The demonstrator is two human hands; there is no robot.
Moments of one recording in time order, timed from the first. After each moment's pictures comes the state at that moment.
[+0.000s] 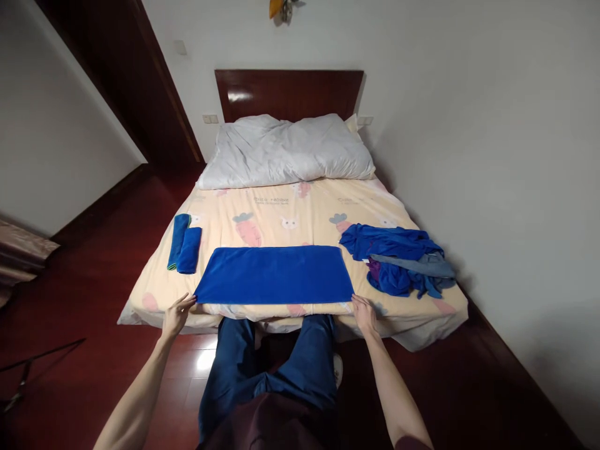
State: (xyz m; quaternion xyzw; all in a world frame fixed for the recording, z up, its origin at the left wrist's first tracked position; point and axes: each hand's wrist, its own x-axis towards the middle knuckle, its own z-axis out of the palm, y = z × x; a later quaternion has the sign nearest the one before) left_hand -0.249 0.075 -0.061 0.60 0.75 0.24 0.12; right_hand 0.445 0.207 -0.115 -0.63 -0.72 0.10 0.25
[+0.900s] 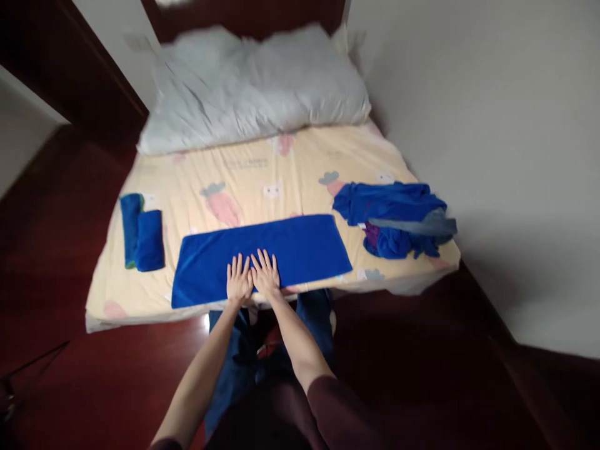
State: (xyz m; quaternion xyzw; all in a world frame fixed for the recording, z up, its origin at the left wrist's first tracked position) left_hand -0.008 0.198 -0.112 0.71 0.68 0.15 0.06; right_hand 0.117 0.227 -0.102 -0.56 -0.81 0.16 0.13
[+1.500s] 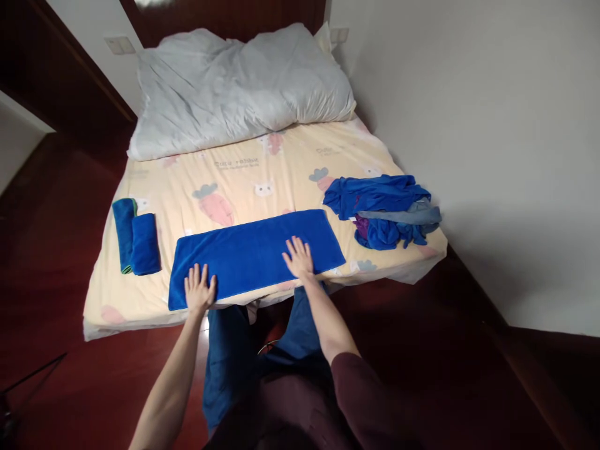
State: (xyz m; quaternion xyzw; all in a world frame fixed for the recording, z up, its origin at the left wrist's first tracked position) left_hand -0.112 0.171 -0.093 0.62 0.77 0.14 0.04; right_hand 0.258 0.267 -0.106 -0.64 -0.76 0.10 0.08
